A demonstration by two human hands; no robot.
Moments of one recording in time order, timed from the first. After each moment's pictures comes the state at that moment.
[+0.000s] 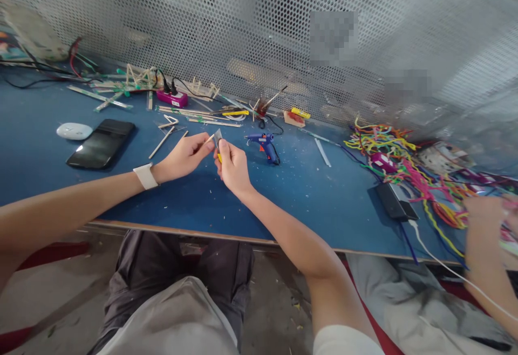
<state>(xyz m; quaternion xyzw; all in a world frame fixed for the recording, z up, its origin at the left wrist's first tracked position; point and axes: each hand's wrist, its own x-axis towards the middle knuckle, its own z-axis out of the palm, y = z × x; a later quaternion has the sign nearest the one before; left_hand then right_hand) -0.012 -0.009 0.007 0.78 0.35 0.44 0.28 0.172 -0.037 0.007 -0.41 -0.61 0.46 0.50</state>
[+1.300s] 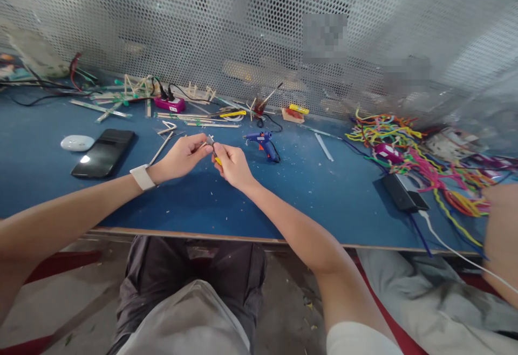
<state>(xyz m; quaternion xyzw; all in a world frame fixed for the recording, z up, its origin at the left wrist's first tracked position) -0.019 -0.002 0.014 0.79 0.32 0.42 0.30 0.184 -0.024 0.007 -0.37 -0.64 0.50 0.45</state>
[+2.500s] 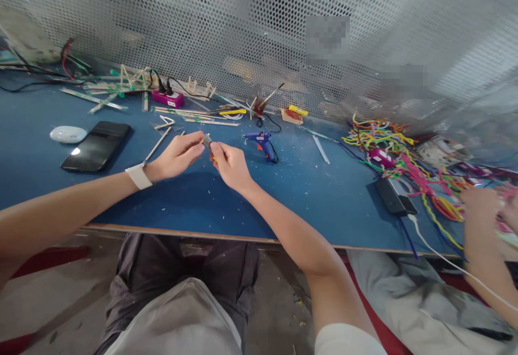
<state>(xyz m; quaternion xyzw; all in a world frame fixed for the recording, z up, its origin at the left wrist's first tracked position) -0.024 -0.013 0.021 0.81 0.31 0.43 0.27 0.185 -0.035 0.018 -0.38 -0.69 0.41 0.45</state>
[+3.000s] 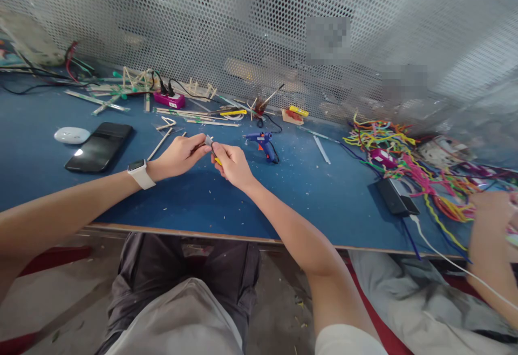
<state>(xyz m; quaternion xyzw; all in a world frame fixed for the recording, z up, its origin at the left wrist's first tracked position) -0.026 0.000 0.012 0.84 0.33 0.40 0.17 0.188 -0.027 0.018 -0.37 -0.66 0.51 0.41</state>
